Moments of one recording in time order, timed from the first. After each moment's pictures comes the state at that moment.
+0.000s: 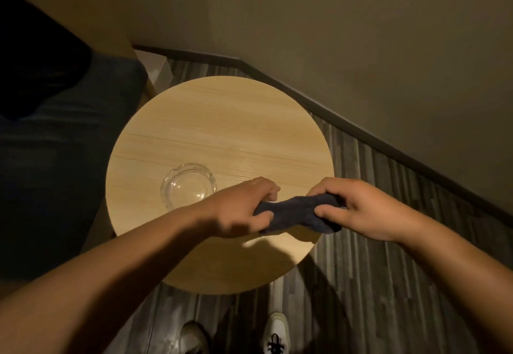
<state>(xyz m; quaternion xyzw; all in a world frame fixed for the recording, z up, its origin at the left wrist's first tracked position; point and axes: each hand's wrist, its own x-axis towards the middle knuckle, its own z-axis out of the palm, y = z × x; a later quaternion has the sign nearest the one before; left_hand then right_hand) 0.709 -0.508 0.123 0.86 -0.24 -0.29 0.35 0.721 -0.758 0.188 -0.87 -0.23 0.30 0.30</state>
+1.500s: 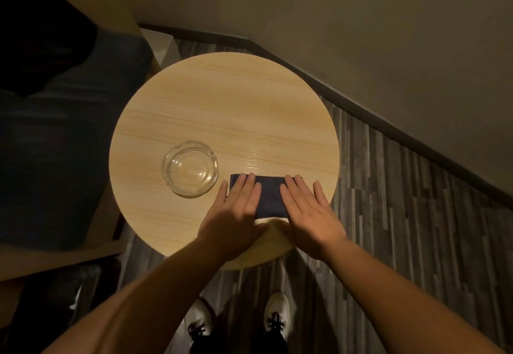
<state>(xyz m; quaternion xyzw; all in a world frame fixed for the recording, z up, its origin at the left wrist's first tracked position) 0.630 -0.524 0.028 0.98 -0.19 -0.08 0.08 0.660 -0.734 0.038 -0.94 -0.29 0.17 -0.02</state>
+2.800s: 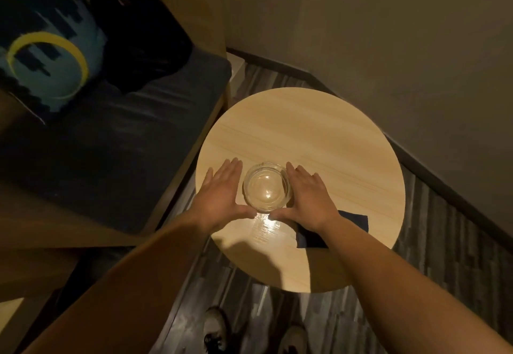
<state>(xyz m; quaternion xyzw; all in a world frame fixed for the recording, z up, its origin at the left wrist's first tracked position) 0.653 -0.361 0.065 0.96 0.05 -0.16 0.21 0.732 -0.579 0.059 -0.92 -0.29 0.19 0.15</state>
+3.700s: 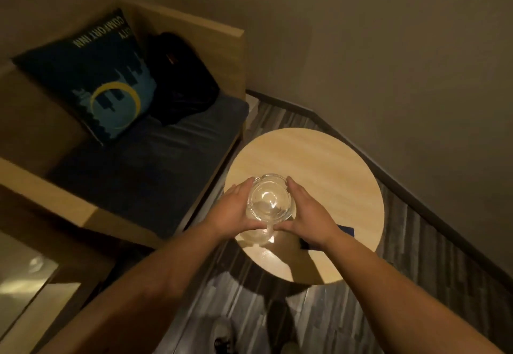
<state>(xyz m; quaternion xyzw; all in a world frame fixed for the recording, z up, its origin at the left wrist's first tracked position) 0.604 -0.361 0.200 0.94 0.06 -0.10 0.33 0.676 -0.561 0.210 -0.89 -0.29 0.22 0.27</state>
